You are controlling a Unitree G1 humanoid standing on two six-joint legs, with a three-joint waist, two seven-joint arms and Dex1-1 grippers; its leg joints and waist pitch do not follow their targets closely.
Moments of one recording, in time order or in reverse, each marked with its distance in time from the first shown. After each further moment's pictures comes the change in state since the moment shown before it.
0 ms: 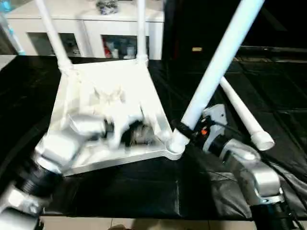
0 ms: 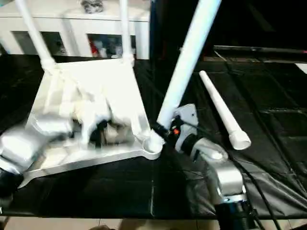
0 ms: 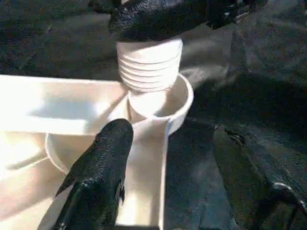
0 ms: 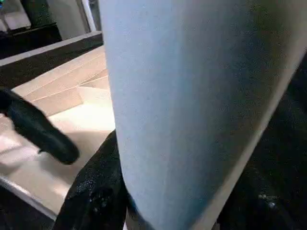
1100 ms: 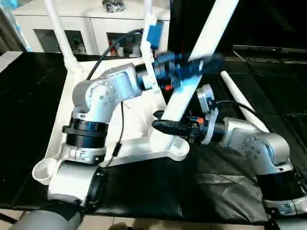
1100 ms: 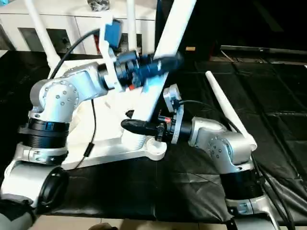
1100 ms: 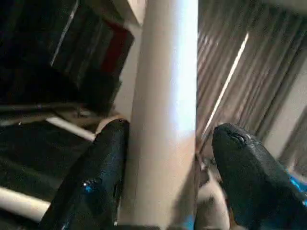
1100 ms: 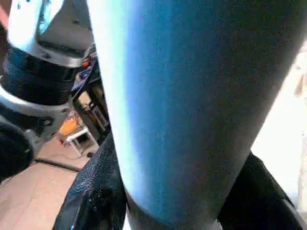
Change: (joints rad) left arm -0.429 -0.516 0.556 0.223 -0.507 0.251 0.183; right arm -0.231 -0.086 -0.016 0.011 0.343 0.335 0.404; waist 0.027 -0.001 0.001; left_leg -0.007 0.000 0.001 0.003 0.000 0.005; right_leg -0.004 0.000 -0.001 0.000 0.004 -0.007
